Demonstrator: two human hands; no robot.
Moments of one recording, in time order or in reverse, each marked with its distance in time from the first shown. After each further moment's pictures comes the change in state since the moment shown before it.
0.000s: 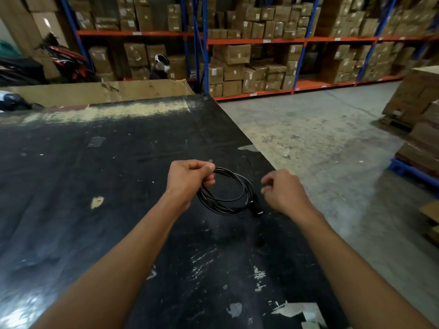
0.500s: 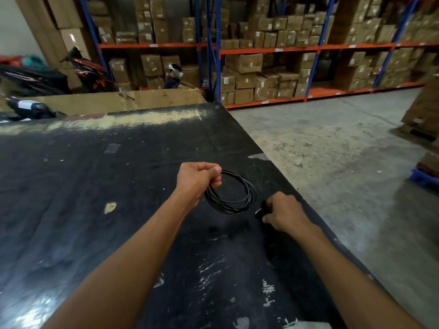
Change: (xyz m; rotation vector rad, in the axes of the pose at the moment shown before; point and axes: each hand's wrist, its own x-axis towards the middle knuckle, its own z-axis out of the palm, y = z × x) left_hand 0.022 0.007 0.001 0.013 0.047 -0.075; right_hand 0.005 0.004 0.022 -0.207 -0.238 -0.037
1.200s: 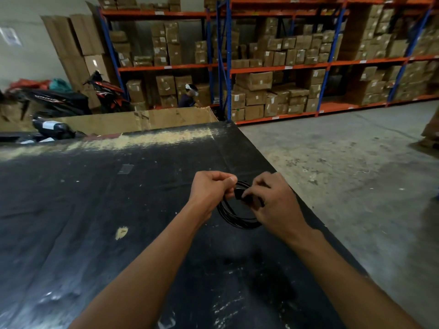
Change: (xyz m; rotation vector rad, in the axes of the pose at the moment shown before) left_hand 0.022 0.026 -0.003 0.072 -0.044 0.088; right_hand 0.025 -0.060 -0.023 0.110 0.642 -0.769
